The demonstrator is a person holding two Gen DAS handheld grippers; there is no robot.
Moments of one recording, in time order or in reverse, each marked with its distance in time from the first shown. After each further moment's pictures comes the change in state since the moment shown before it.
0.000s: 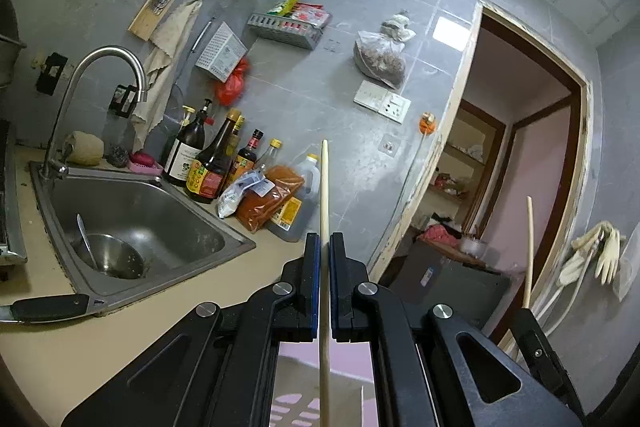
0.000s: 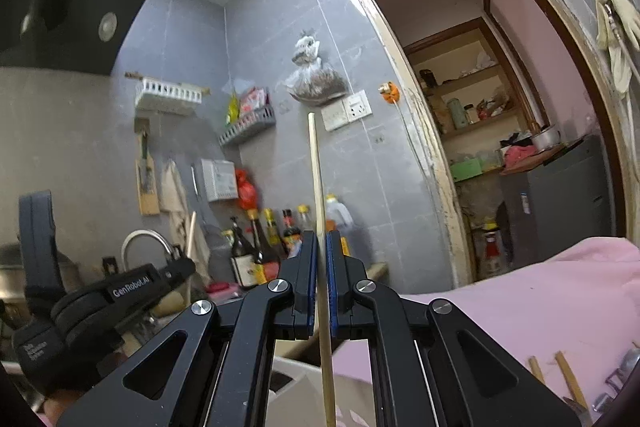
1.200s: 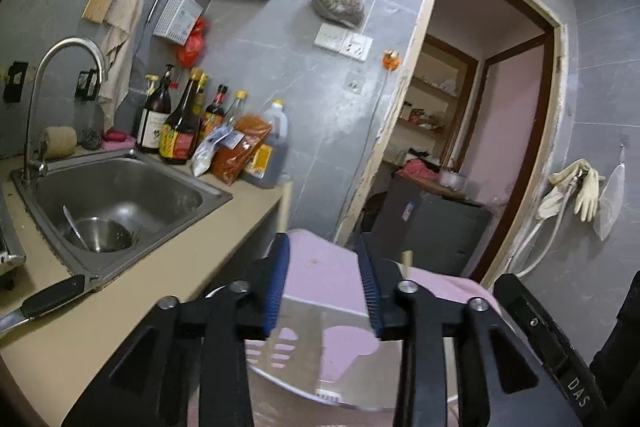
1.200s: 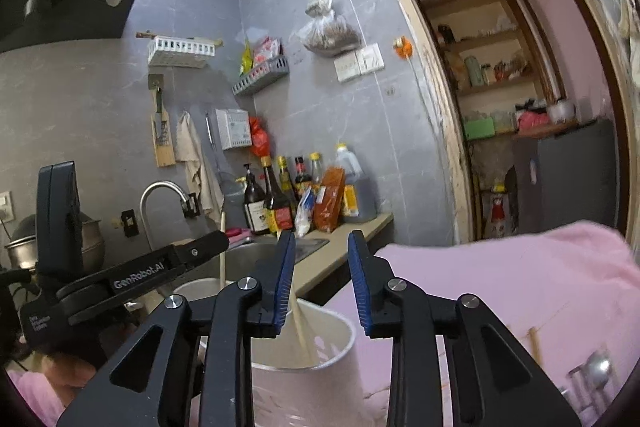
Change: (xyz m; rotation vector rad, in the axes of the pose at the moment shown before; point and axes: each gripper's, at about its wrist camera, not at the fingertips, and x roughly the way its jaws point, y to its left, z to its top) left arm -0.012 -0.031 -0.009 0.104 0.212 -0.089; right arm -0.028 -0.012 0.022 -0.045 0.172 0.057
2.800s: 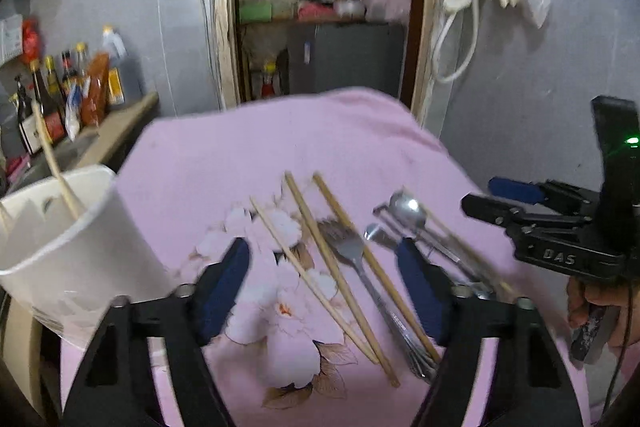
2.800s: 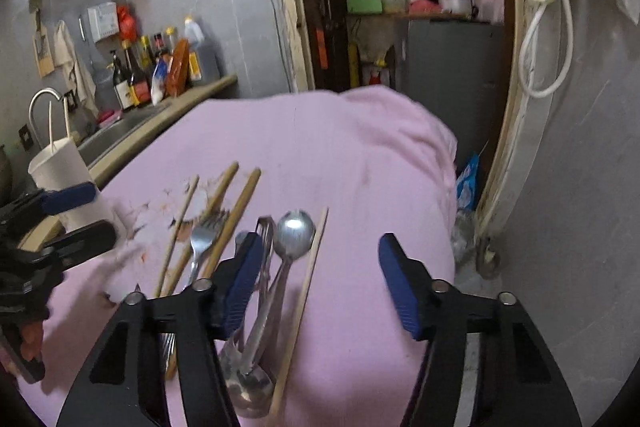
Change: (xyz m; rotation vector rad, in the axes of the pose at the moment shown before) left arm 0.055 -0.197 -0.139 0.445 0.554 -0.155; right arm -0.091 -0.195 -0.036 0.053 0.580 -0.345
